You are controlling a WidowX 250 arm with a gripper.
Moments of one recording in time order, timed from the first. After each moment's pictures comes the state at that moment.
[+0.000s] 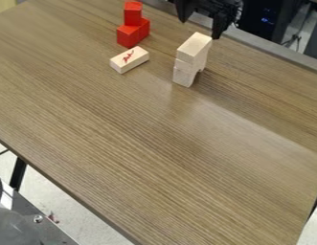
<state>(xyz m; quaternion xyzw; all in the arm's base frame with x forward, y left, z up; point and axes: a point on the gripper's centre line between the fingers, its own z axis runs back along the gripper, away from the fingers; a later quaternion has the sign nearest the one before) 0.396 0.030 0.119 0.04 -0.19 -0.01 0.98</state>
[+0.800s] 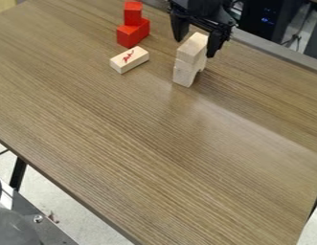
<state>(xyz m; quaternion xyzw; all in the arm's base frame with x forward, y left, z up) 0.393 0.032 0.089 0.03 -0.15 0.00 0.99</state>
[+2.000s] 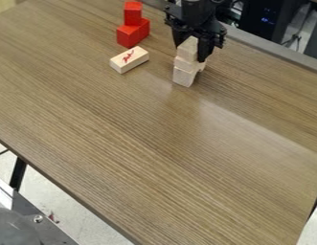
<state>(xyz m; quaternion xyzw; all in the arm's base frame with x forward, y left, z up) 0.402 0.043 0.068 0.01 -0.17 -0.01 0.99</state>
